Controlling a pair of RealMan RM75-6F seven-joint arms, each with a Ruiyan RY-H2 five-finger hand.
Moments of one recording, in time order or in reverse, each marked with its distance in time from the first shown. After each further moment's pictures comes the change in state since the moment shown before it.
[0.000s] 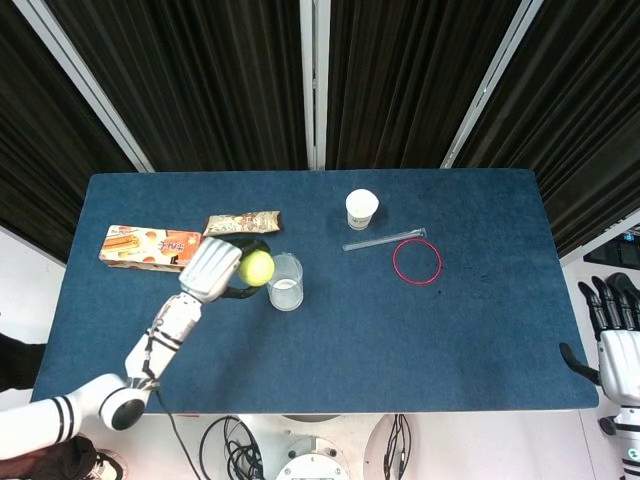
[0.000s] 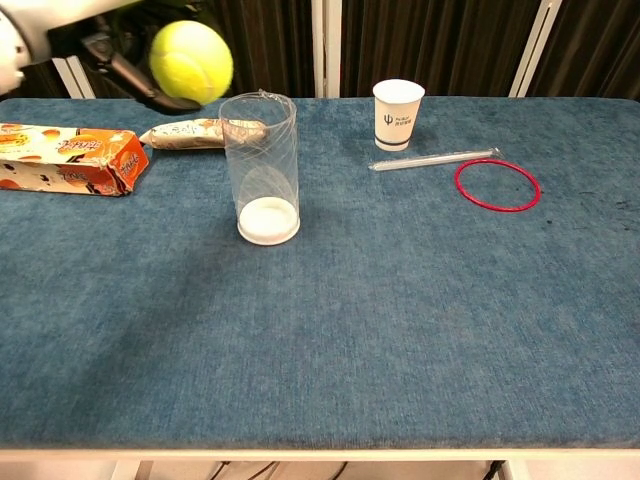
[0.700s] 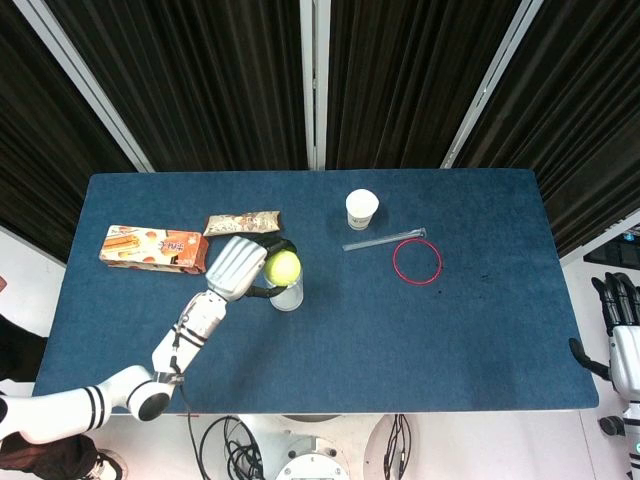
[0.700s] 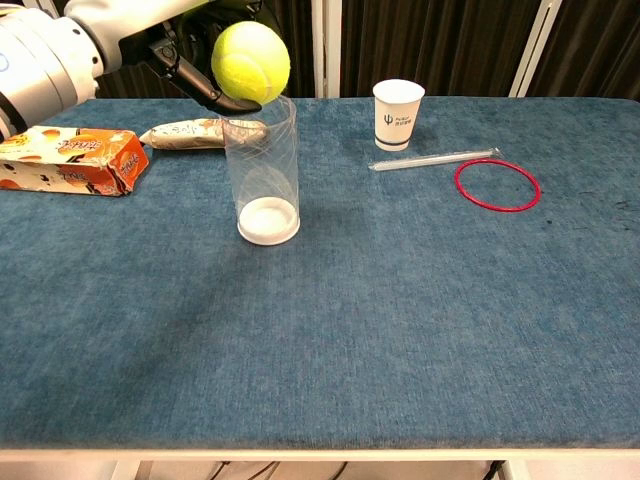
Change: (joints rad) left arm -0.065 -0.102 0.004 0.091 0.024 0.015 -0.092; right arm 0.004 -0.003 0.022 0.039 0.038 -0.010 0.053
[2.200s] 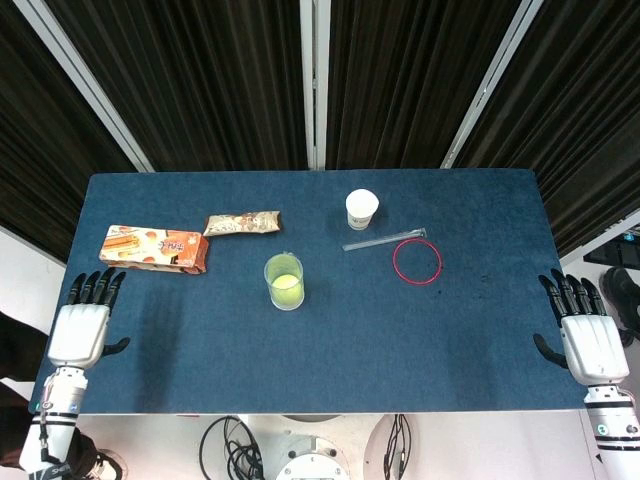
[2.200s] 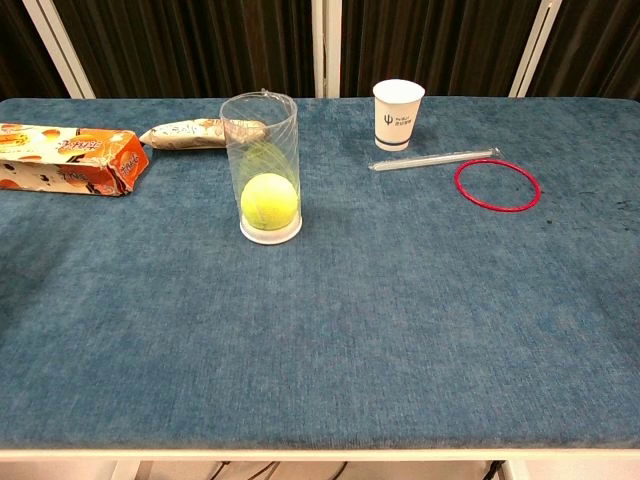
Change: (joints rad) left arm 0.477 0.304 0.285 -0.183 -0.094 0.378 0.324; right arm 0.089 -0.047 -0.021 -0.003 -0.026 -0.116 -0.125
